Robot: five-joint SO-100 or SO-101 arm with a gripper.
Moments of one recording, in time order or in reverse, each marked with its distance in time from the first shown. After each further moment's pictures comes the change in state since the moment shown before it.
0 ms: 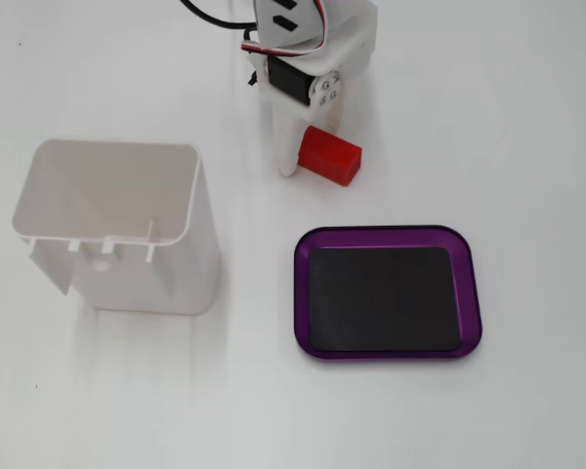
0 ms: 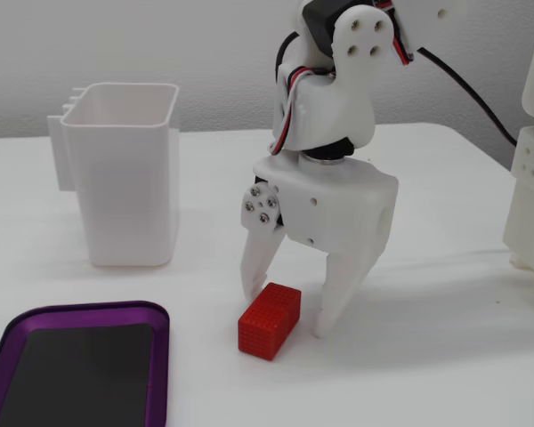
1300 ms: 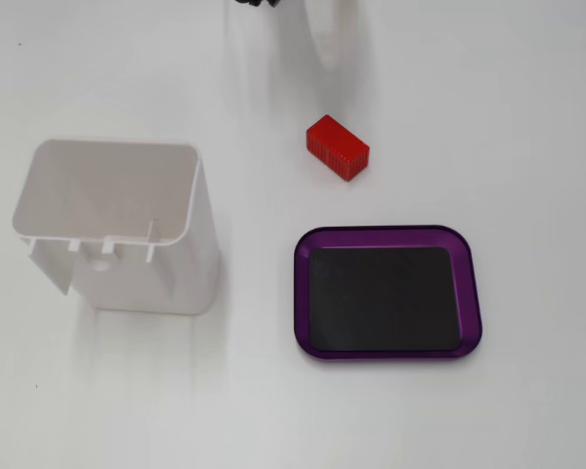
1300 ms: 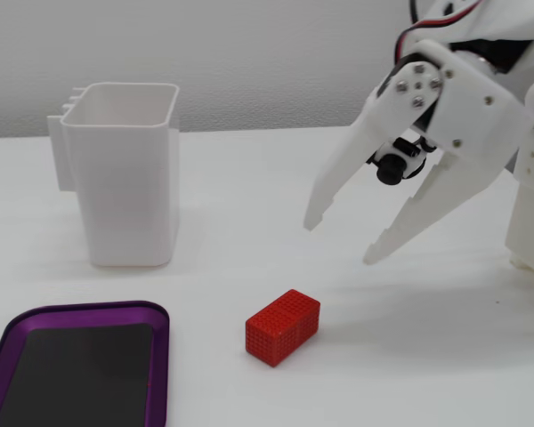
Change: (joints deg) arm -5.6 46.6 22.8 1.3 -13.8
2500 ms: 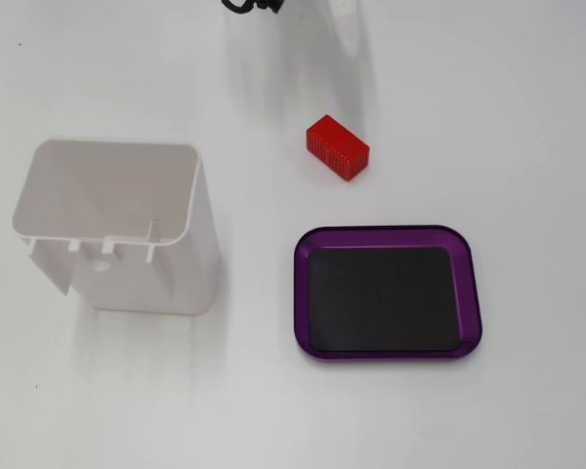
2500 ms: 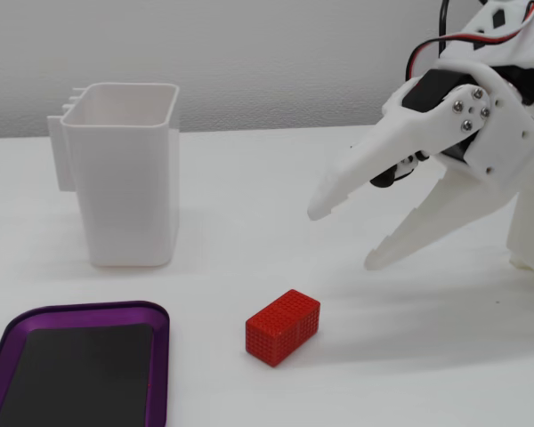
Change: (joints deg) arm -2.0 43.7 27.1 -3.2 -21.8
